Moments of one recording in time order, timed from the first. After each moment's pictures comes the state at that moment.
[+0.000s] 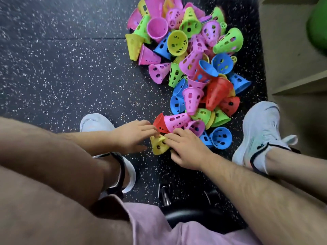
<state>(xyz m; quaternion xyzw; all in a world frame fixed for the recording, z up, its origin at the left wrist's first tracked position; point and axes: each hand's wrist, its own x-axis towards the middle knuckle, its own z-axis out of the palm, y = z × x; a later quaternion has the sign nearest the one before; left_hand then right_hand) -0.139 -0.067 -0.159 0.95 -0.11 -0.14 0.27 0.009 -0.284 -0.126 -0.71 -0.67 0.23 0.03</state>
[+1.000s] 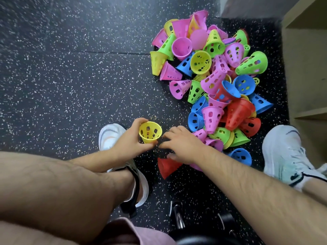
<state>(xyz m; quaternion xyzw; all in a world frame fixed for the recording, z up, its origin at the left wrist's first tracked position) -0.169 -0.056 -0.140 0.77 0.38 -0.03 0.52 0.010 -0.185 -0.129 -0.64 -0.72 0.28 -0.07</state>
